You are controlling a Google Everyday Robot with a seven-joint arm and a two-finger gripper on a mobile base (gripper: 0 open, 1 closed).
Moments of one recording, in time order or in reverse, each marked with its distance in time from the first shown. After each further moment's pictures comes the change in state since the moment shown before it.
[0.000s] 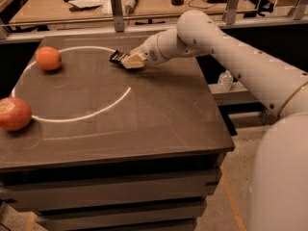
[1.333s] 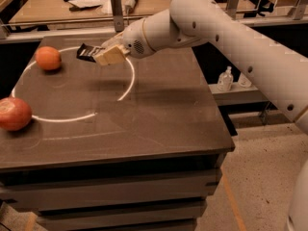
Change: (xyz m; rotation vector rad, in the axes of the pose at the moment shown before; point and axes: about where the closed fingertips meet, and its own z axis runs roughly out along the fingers) arm -0.076 0.115 -0.037 -0.219 -0.096 -0.115
